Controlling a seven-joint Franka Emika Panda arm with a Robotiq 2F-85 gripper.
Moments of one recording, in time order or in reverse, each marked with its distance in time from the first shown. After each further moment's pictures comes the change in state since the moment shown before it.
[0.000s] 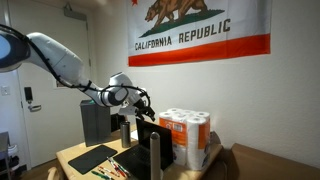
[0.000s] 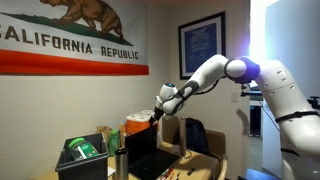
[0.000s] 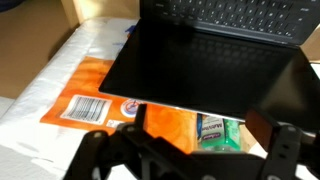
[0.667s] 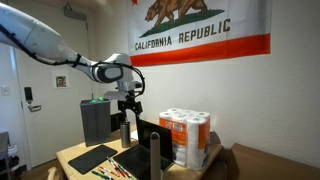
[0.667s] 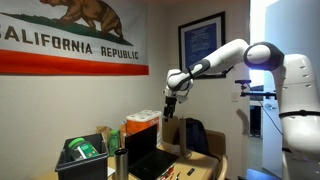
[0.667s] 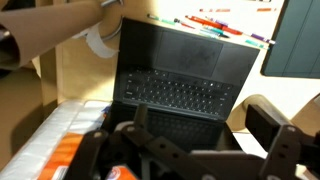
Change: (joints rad) arm -0.162 -0.250 0.138 -0.034 0.208 -0.629 -0.298
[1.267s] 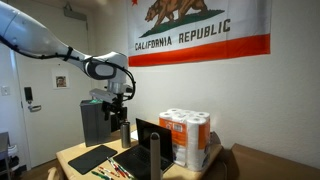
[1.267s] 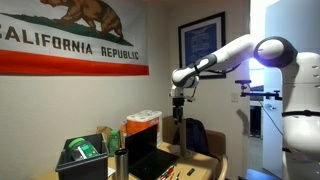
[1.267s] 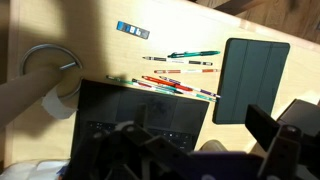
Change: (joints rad) arm -0.012 -0.111 -0.002 -0.101 0.109 -0.240 -0.083
